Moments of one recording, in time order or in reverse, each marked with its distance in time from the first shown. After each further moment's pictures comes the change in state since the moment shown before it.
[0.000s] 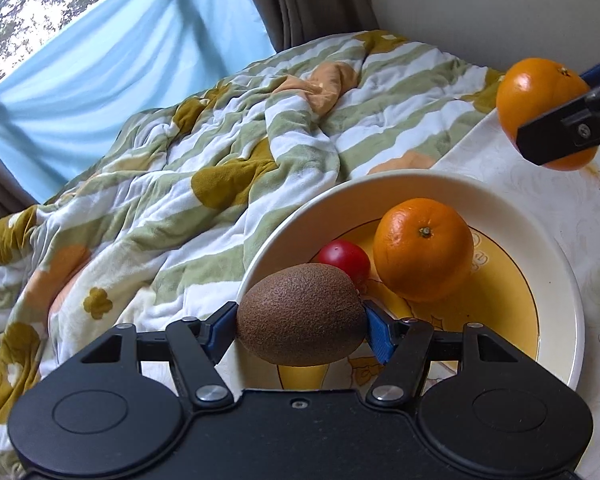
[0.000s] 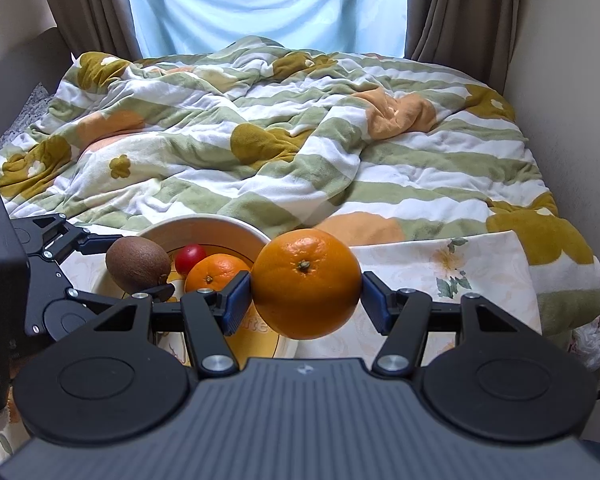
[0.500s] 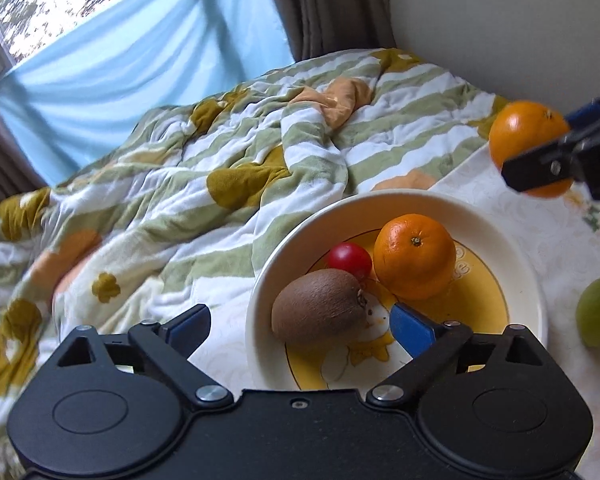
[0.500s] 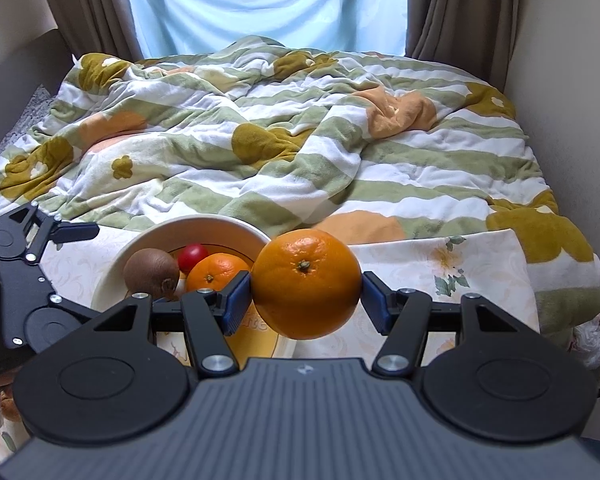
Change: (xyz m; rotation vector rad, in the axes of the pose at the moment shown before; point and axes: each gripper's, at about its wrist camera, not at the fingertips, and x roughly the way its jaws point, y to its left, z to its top) left arm -0.040 0.014 -0.006 -0.121 -0.019 -0.004; right arm -0.001 -0.005 -0.001 0.001 0.002 0.022
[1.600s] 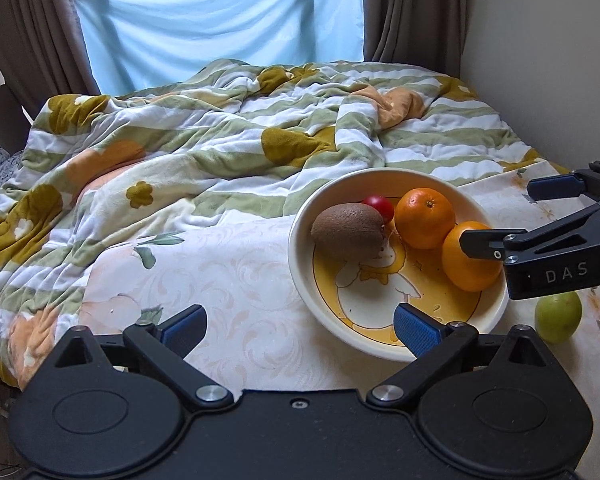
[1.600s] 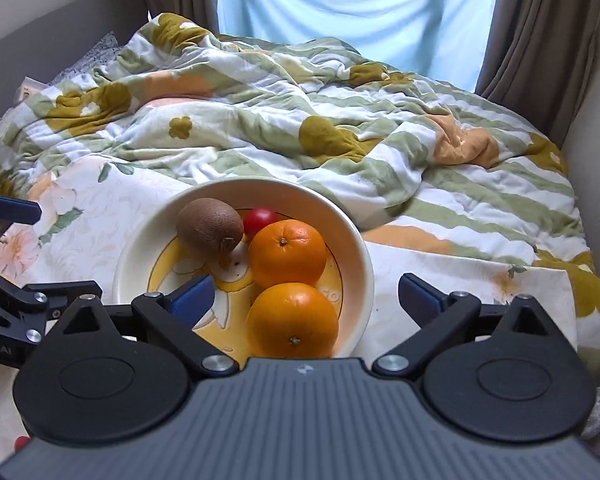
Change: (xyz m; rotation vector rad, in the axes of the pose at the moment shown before) left arm -0.067 0.018 -0.051 -0.299 0.034 0.026; right arm 0.008 0.045 -0.036 -0.239 -0.037 0.087
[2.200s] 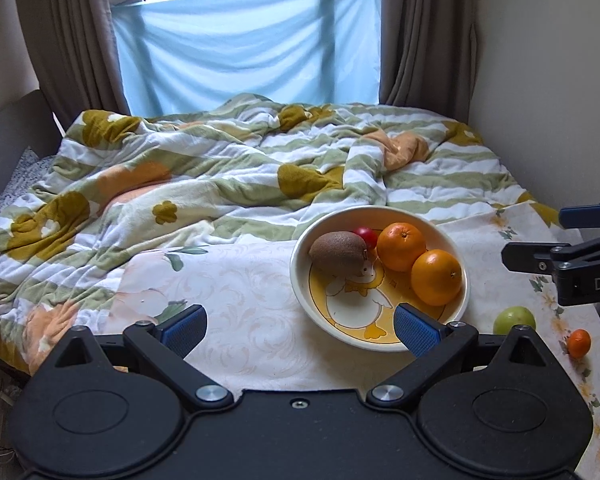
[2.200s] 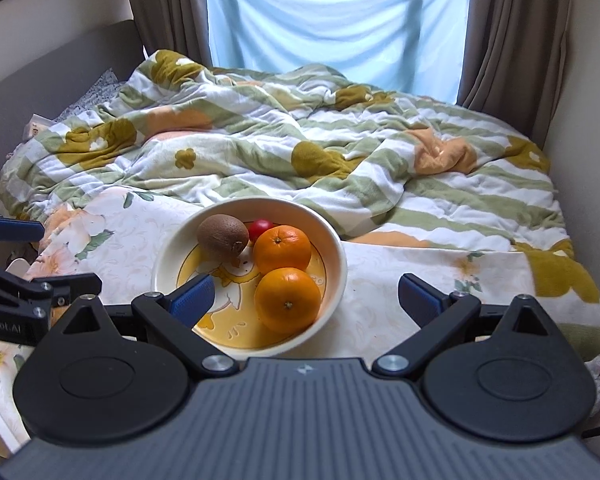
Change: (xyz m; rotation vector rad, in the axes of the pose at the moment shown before) left arm -0.078 -0.012 -0.020 -0.078 -0.119 0.039; right arm -0.085 -0.013 -0.011 0.062 -0.078 0.003
